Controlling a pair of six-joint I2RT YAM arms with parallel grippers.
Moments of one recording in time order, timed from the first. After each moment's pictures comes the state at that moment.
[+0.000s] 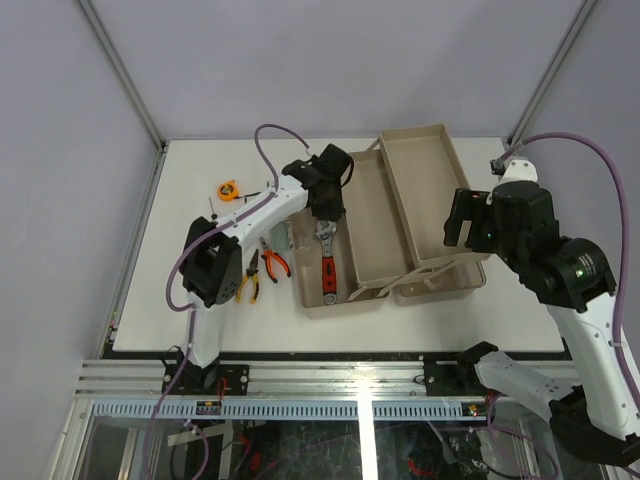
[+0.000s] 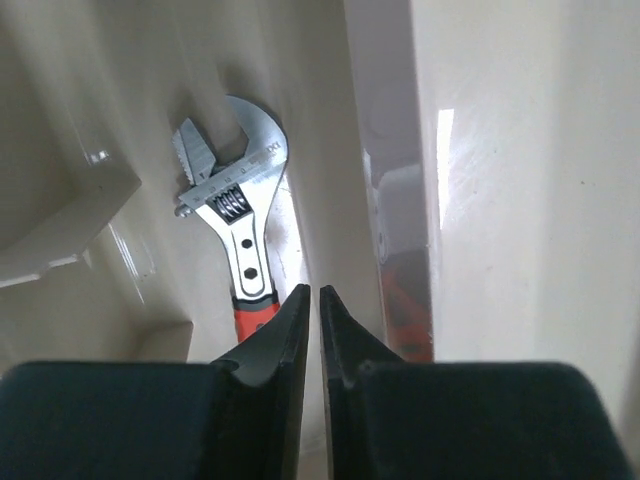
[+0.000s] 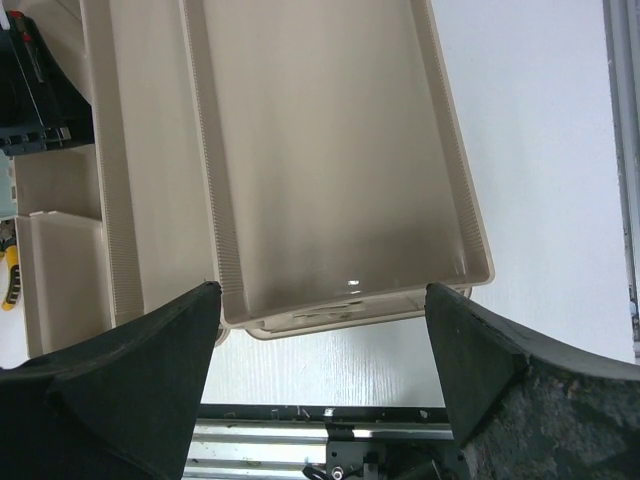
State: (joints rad) left arm -0.62 2.04 1.83 -0.85 -0.08 -0.68; right arm 0.47 0.96 1.51 -1.19 0.33 0.38
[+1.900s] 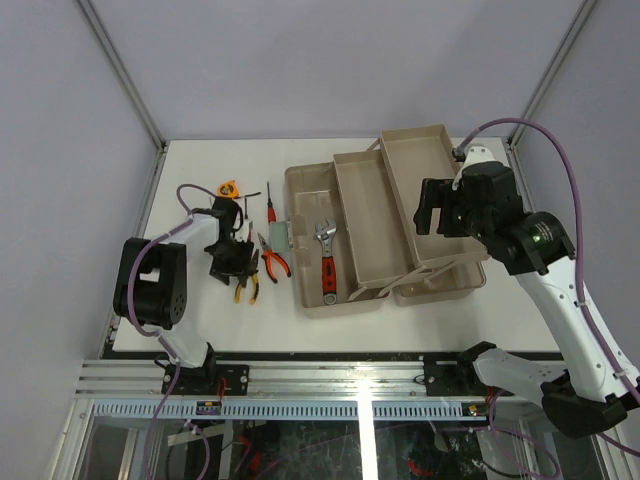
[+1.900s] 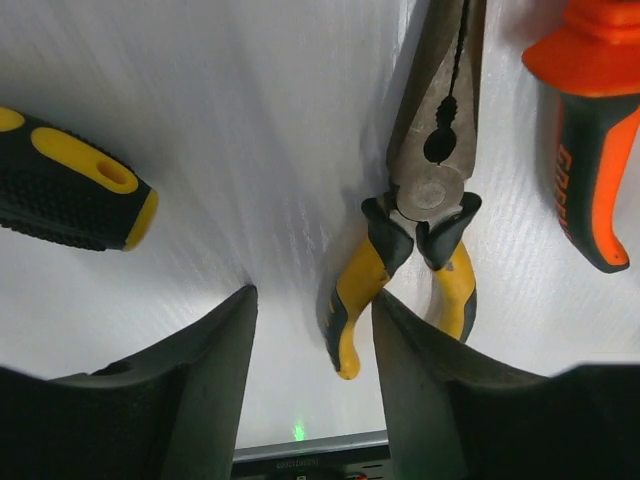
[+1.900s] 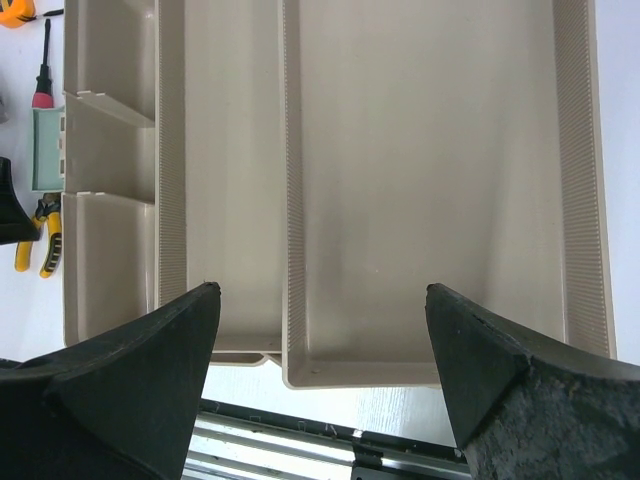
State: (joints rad) left arm -0.11 1.68 0.97 -0.78 0.12 0.01; right arm 0.47 1.09 1.45 -1.03 0.17 0.33
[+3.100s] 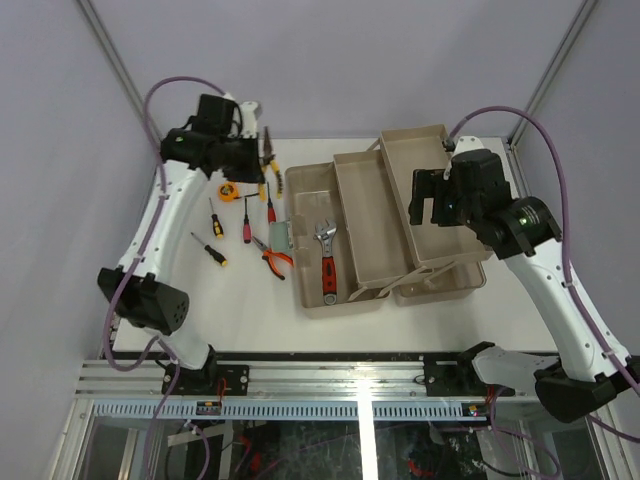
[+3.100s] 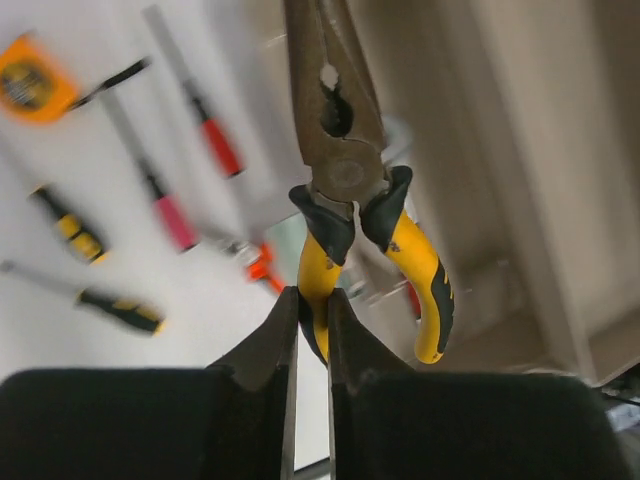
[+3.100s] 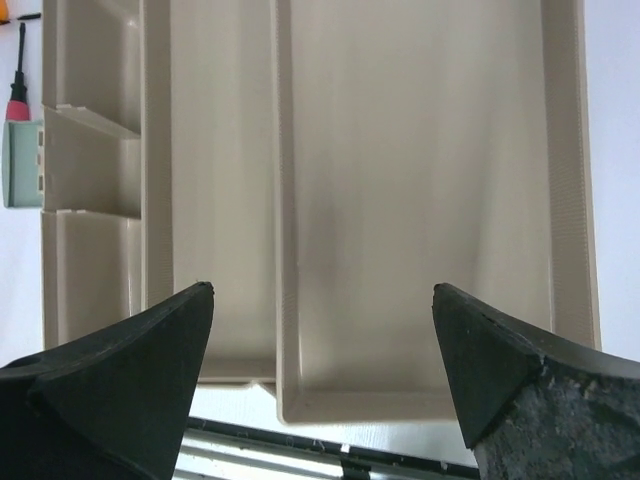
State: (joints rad) left arm -0.16 1.60 1.83 -1.10 0.22 -0.09; right arm 0.47 1.14 1.48 -1.02 0.20 0.31
